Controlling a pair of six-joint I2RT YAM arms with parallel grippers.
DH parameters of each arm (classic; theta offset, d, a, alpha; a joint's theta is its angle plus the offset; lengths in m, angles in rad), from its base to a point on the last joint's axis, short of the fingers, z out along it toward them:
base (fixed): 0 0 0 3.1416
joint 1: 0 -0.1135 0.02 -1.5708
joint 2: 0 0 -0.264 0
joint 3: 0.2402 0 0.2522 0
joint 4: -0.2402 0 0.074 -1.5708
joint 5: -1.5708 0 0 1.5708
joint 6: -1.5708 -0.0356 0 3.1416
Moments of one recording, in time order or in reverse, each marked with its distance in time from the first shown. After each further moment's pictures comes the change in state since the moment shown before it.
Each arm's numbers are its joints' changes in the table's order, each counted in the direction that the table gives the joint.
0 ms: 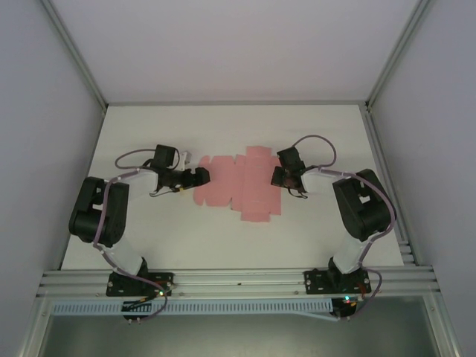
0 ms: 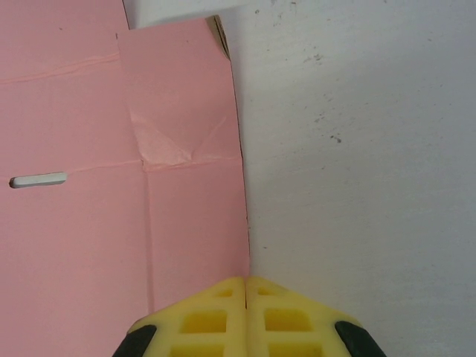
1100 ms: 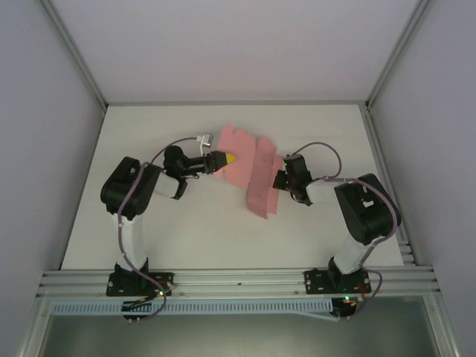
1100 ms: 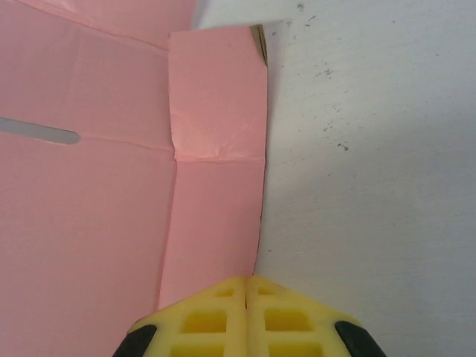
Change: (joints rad) left arm 0.125 -0.354 -0.005 1.529 -0.579 0.835; right arm 0.012 0.049 -0.177 0.293 0.052 0.034
